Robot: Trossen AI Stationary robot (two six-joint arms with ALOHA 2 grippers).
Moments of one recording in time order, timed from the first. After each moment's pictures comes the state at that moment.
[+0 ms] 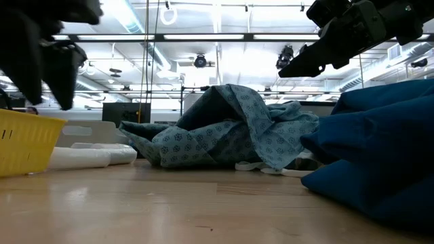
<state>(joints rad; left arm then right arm) -0.68 1.49 0.91 -0.72 -0.40 -0.79 0.15 1.14 0.51 0.19 0.12 -0.04</state>
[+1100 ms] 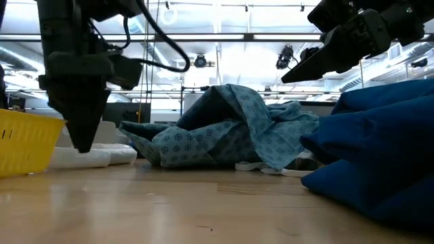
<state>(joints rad) -0.42 1.66 0.94 -0.73 -0.21 -1.07 0.15 1.14 0.51 0.13 0.12 -0.09</state>
